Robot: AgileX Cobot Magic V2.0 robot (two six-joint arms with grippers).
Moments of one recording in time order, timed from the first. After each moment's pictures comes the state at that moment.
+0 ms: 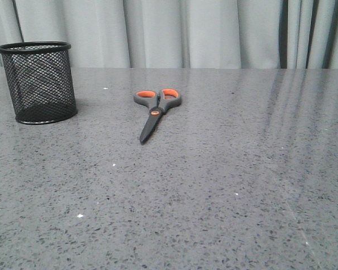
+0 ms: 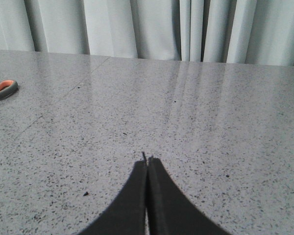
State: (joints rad) left arm -0.13 0.00 0.00 -0.07 0.10 0.02; right arm 0.04 -0.01 0.01 0.03 0.15 -0.07
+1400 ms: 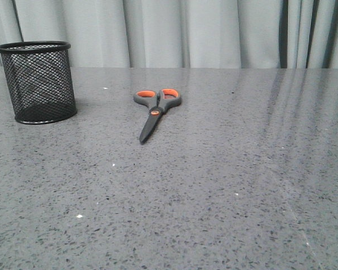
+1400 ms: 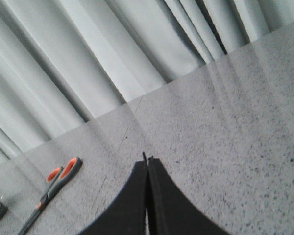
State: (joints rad) left arm -0.13 0.00 0.00 -0.74 0.09 0.02; right arm 0.04 -0.01 0.01 0.57 0.07 -0.07
